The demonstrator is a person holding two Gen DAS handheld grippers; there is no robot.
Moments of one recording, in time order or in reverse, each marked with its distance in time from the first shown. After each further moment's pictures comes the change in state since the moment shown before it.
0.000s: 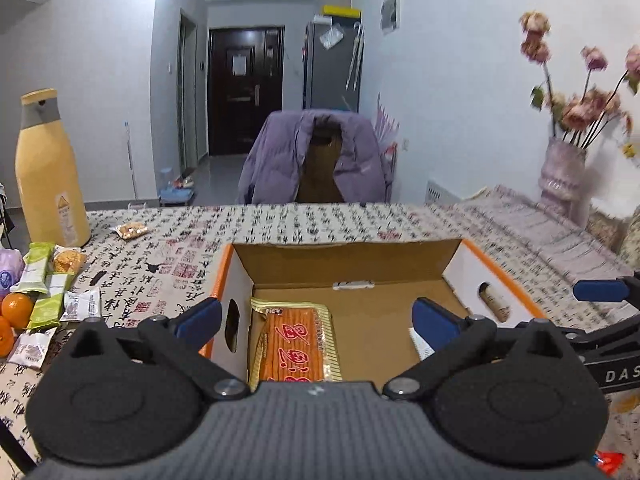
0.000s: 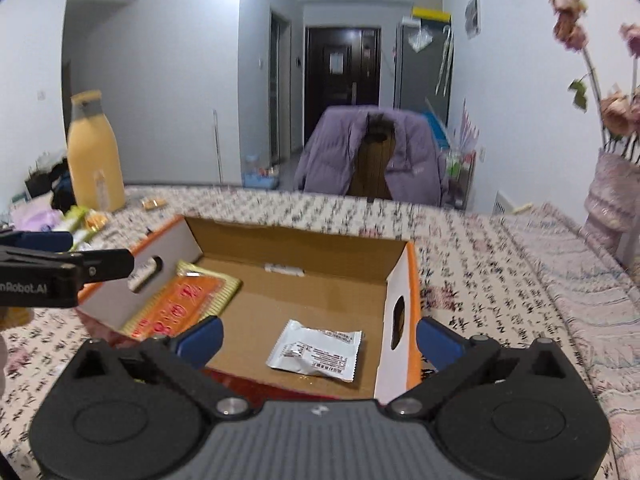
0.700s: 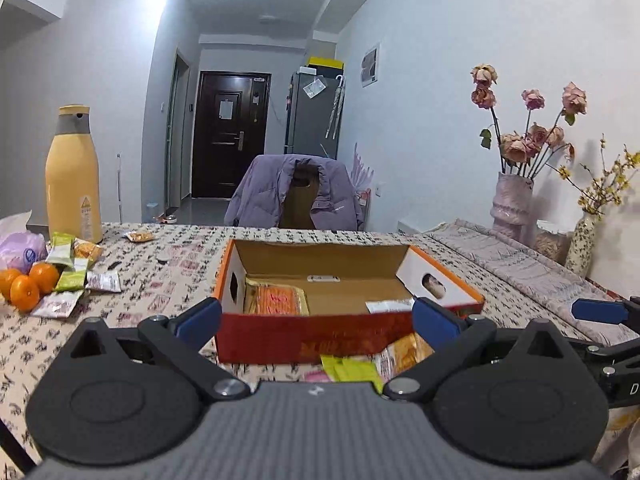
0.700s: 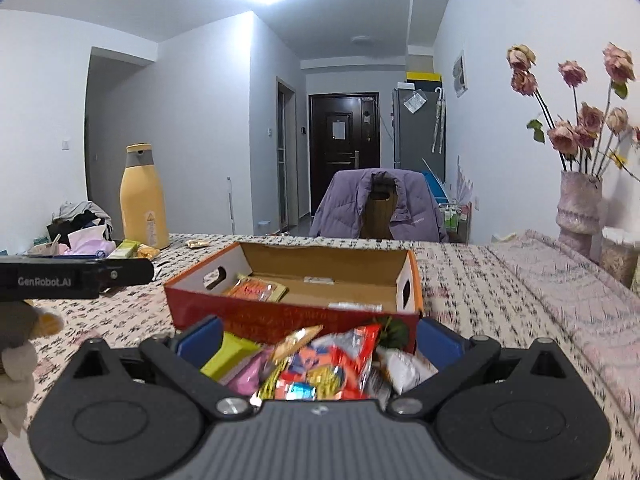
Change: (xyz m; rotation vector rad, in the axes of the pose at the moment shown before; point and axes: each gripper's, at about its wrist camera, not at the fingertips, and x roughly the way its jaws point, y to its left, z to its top) left arm -0.119 0.004 -0.082 -0.022 -0.150 -0.078; right arm -0.128 0.035 -0.099 0.034 -0.208 0.024
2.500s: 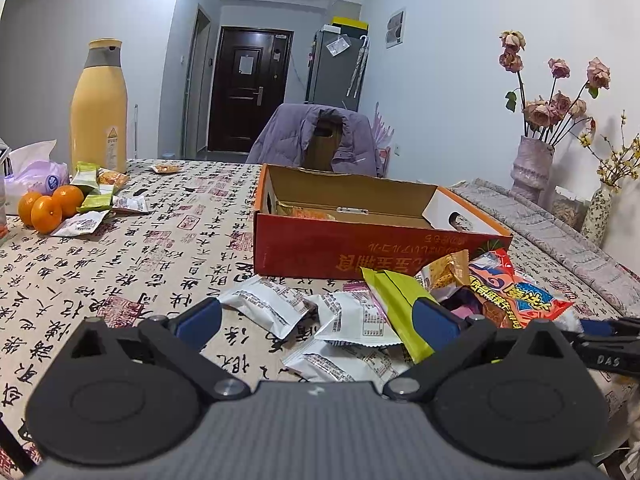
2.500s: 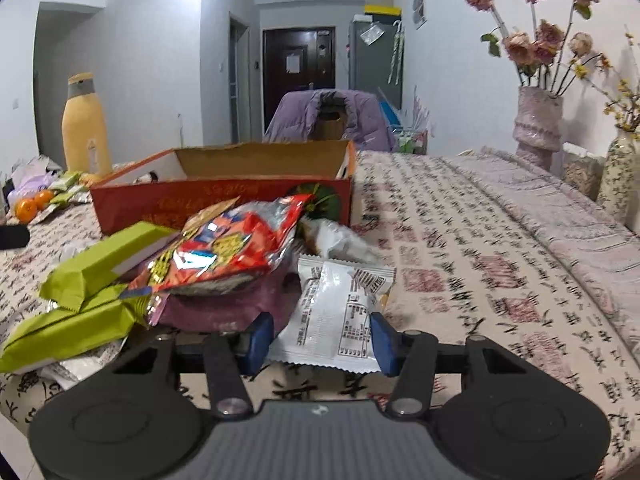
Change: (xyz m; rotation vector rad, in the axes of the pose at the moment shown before) left arm -0.005 0.032 -0.049 -0.061 0.126 0.042; right arm 0.026 -0.038 -0.067 0.042 0.199 -0.147
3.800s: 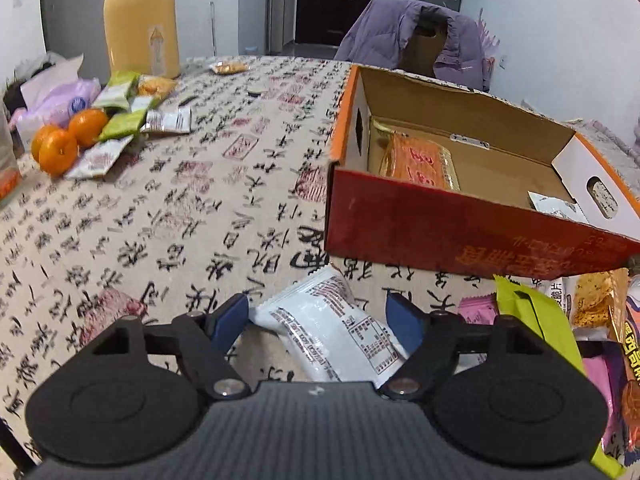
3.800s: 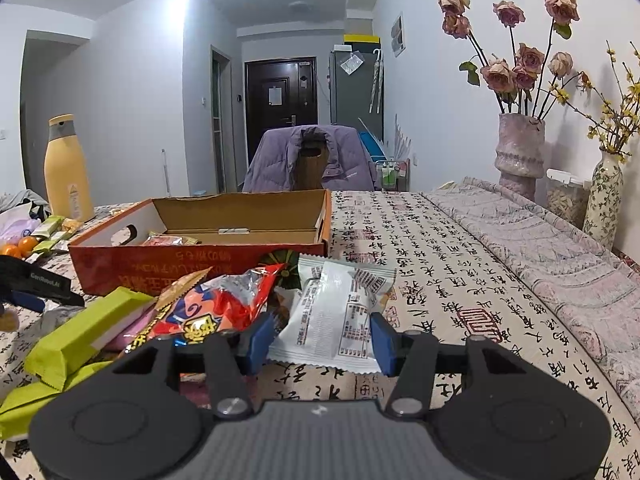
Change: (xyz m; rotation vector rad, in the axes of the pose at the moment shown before) left arm 0.132 0.024 0.039 -0.114 0.358 0.275; right arm 0.008 -0.012 0.031 0.037 -0.095 -0.032
